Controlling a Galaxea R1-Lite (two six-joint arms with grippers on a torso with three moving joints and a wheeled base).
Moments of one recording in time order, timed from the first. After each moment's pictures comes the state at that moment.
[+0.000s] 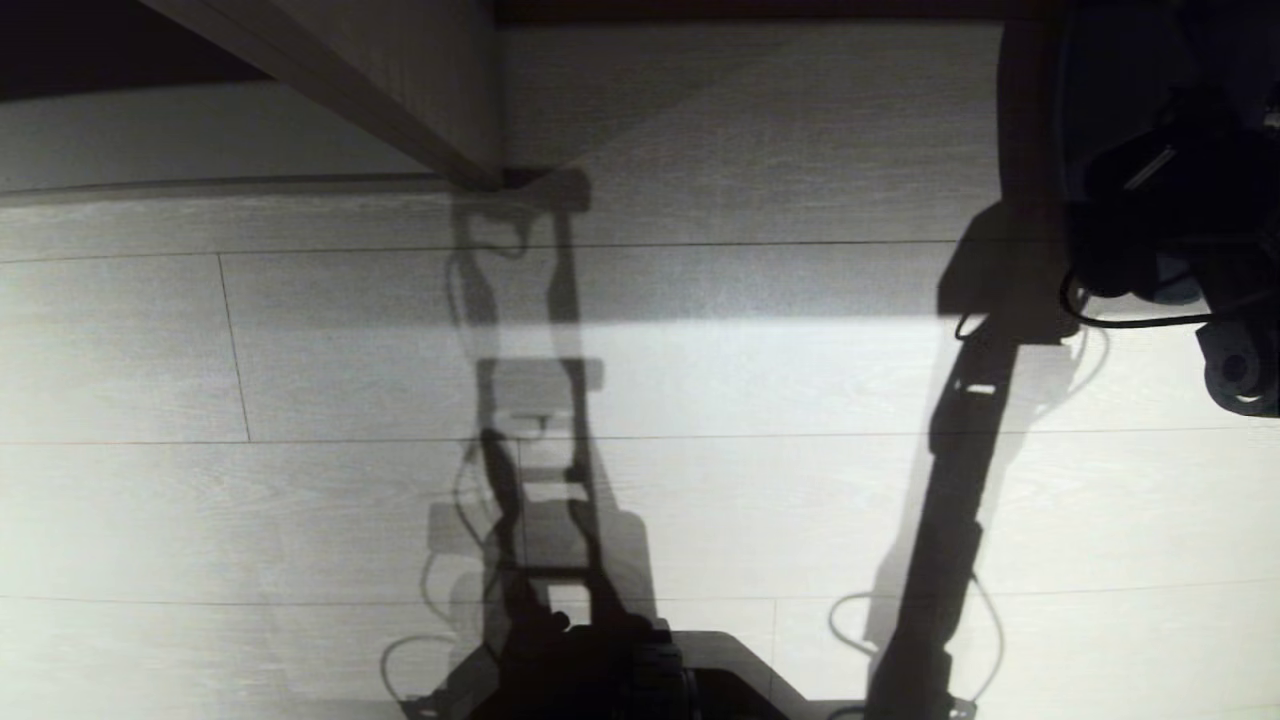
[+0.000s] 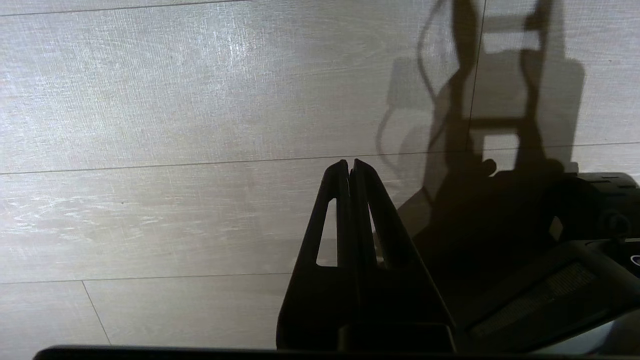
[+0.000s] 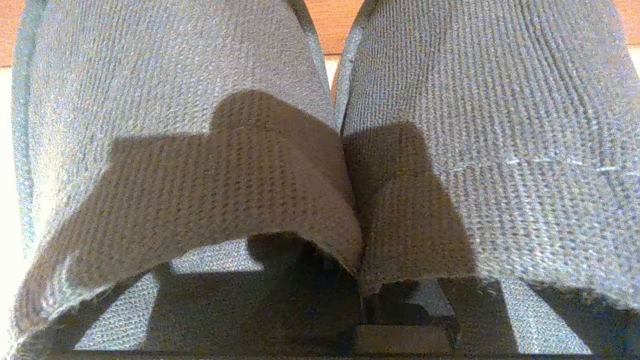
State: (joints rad) left arm -0.01 0.00 0.00 0.00 -0.01 0.01; right arm -0.26 1.94 -1.27 -1.29 0.06 0.14
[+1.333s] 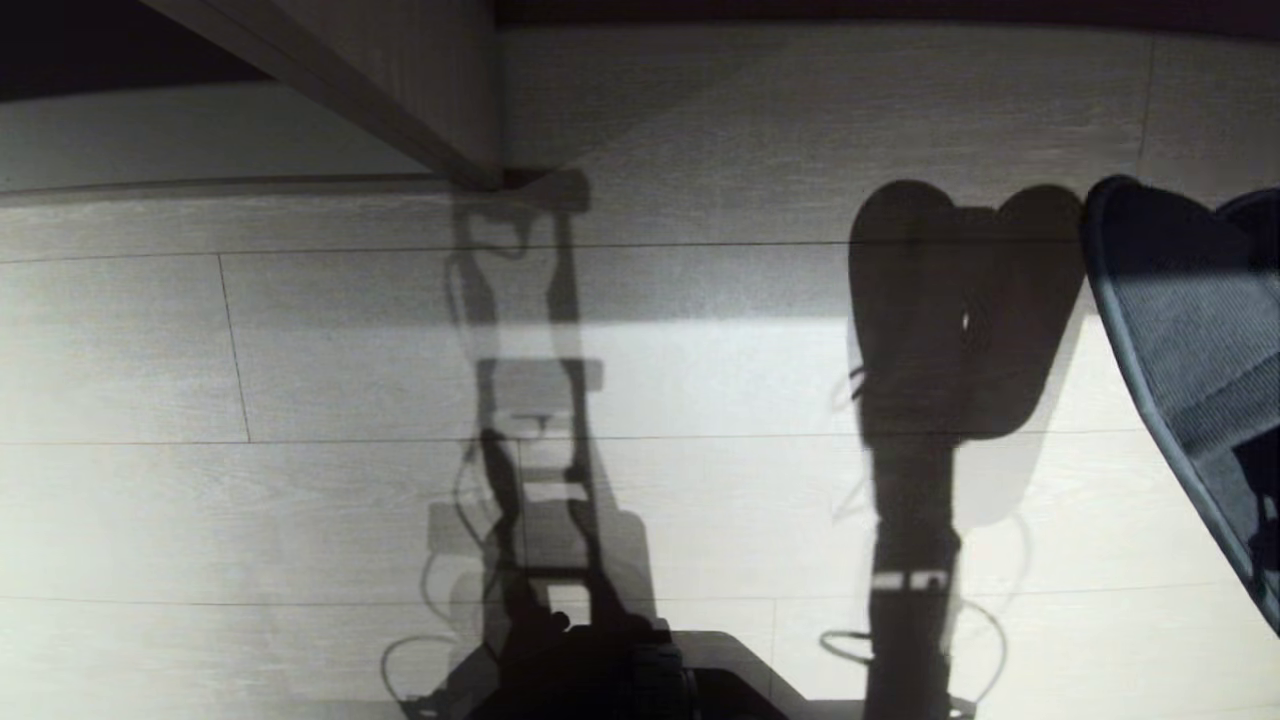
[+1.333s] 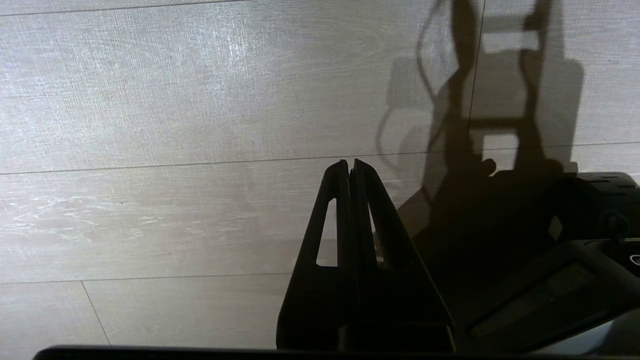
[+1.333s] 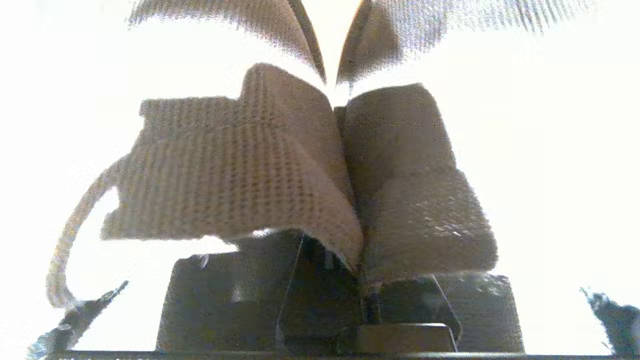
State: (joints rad) left arm -0.01 0.00 0.00 0.00 -0.01 0.01; right arm -0.04 0.96 -0.39 -0.70 0.01 0.03
